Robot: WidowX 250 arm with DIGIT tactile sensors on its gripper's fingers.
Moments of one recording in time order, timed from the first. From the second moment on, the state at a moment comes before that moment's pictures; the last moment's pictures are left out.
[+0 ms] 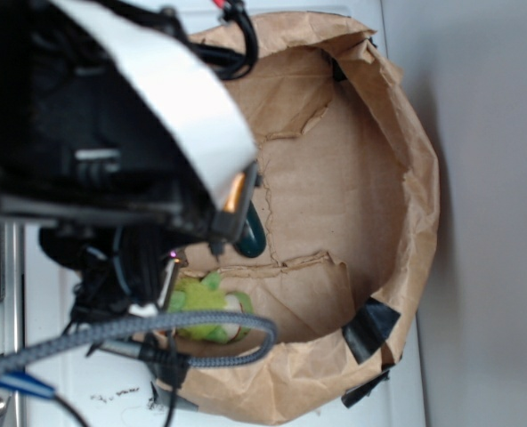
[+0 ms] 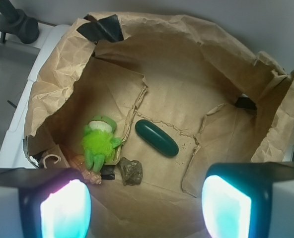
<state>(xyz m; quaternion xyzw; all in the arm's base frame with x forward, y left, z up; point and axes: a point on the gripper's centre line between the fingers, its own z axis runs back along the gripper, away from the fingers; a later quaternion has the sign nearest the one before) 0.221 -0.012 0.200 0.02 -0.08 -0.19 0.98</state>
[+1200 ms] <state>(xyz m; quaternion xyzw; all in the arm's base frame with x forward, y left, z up) 0.241 0.008 0.115 0.07 -0.05 -0.19 0.98</state>
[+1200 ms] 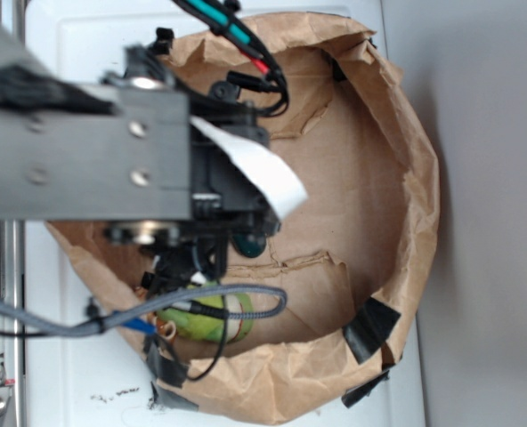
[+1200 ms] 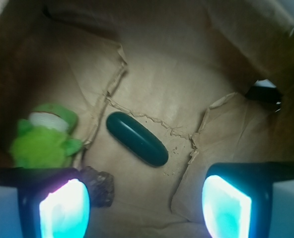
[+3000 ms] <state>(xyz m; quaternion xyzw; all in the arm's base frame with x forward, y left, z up) 0.212 -0.013 0.057 0.02 0.02 -0.29 0.96</state>
